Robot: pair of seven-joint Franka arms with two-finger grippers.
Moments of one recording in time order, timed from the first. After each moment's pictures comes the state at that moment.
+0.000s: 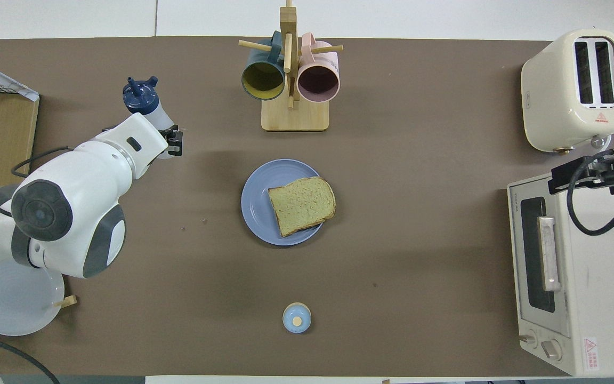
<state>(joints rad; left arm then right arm) -0.42 0.06 0.14 -2.23 0.16 2.88 -0.18 -0.03 -0.04 0.01 -1.66 0.02 1.50 0.01</state>
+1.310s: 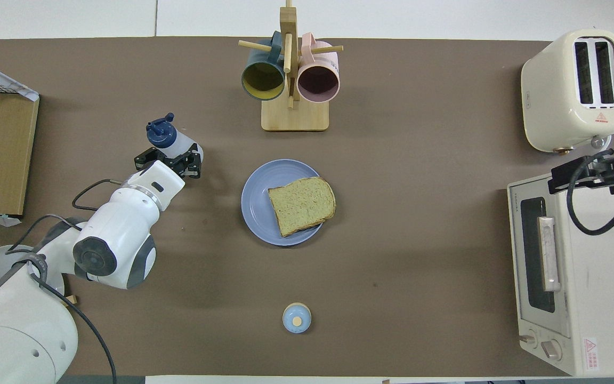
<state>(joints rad) -0.40 0.31 0.14 -2.39 0.16 3.49 -0.23 -0.03 -0.04 0.01 -1.66 0.02 1.50 0.01</state>
